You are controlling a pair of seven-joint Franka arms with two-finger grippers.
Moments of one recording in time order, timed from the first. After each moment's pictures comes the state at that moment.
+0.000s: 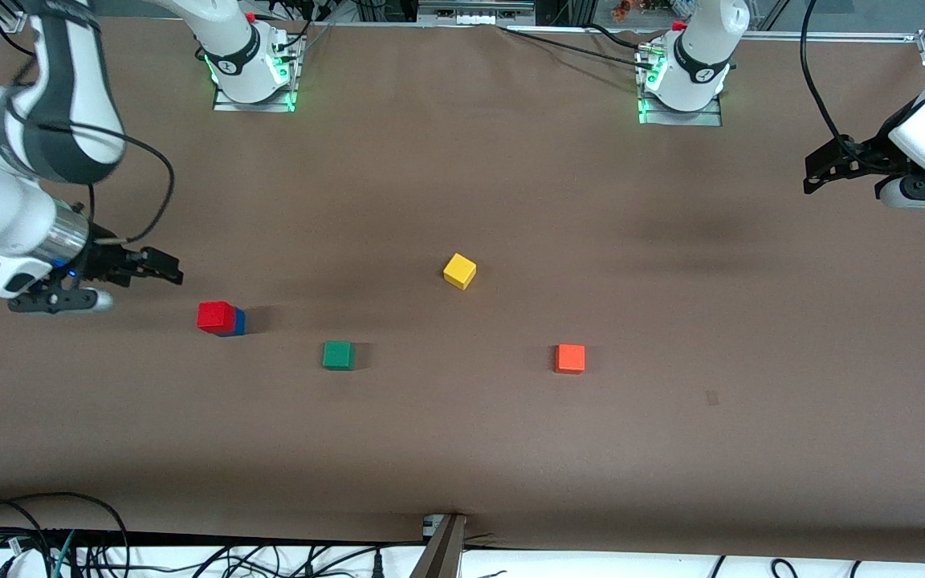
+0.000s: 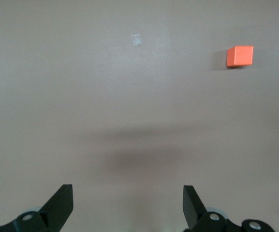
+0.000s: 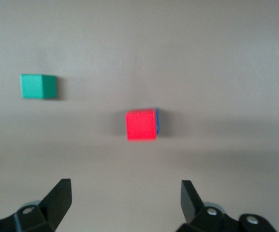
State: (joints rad) left arm -0.01 -0.04 -0.02 -1.66 0.01 1.55 0.02; right arm 0.40 0.17 -0.43 -1.80 0.21 1.91 -0.09
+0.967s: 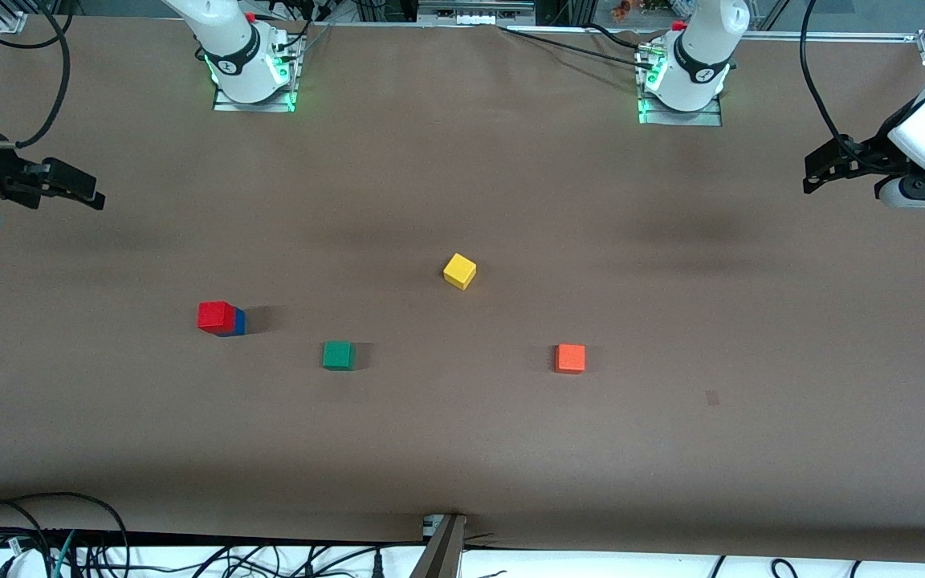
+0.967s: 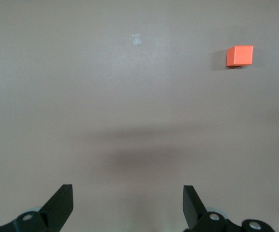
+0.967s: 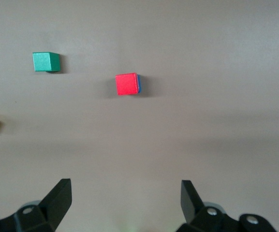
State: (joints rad) left arm -0.01 -0.04 -0.02 -1.66 0.01 1.55 0.02; right arm 0.05 0.03 -0.07 -1.61 0.06 1.56 0.01
